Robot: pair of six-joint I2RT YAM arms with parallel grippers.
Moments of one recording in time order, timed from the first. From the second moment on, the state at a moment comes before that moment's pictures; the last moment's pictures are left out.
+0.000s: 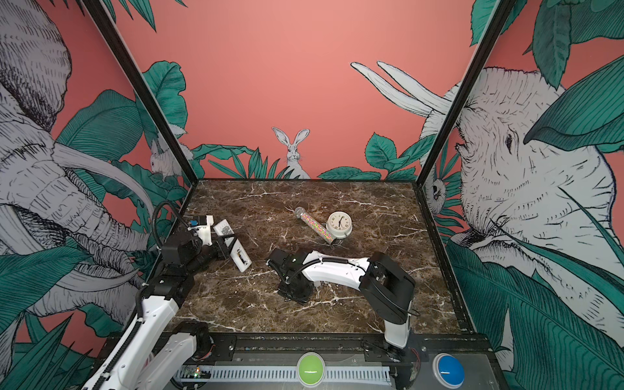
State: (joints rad) left arm -0.11 0.75 0.55 -0.21 0.41 -0.41; right arm 1.10 1.84 1.28 -0.86 -0.18 1.46
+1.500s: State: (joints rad) left arm -0.15 0.77 0.54 -0.24 0.36 -0.38; right arm 1.04 1.96 1.33 -0.83 -0.21 1.43
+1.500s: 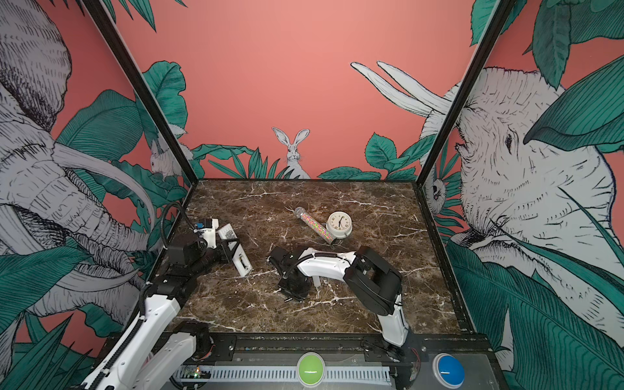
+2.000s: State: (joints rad) left arm -0.15 0.79 0.54 -0.24 0.36 -0.38; right arm 0.99 2.00 1.38 -0.82 -0.25 1.30
